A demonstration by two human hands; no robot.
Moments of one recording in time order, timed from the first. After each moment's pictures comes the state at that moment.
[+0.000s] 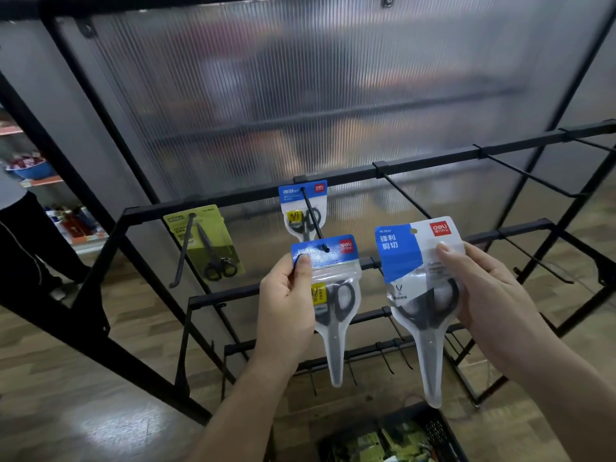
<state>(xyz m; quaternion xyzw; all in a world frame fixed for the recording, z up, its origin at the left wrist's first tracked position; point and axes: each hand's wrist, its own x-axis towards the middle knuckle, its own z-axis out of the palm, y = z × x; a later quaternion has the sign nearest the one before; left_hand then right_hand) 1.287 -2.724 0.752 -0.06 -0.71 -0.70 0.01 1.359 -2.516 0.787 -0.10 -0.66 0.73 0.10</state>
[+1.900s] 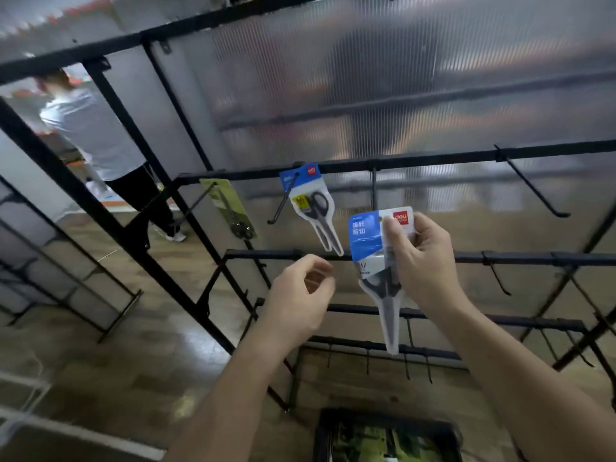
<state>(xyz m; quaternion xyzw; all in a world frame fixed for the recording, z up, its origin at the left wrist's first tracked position) 1.357 -2.604 0.754 0.02 -0.90 -0.43 0.06 1.306 -2.415 0.752 0.06 -0.70 0.70 0.09</state>
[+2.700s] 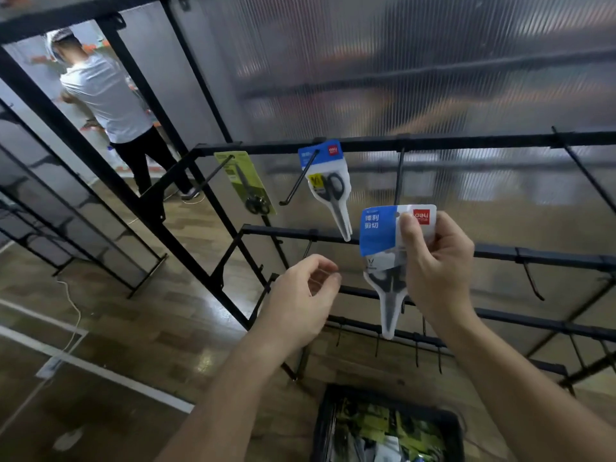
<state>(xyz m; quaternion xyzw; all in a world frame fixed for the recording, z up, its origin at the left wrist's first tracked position) 1.370 -2.606 0.747 0.07 -0.91 -0.41 0.05 1.297 -2.427 0.732 0.11 -0.68 0.70 0.17</state>
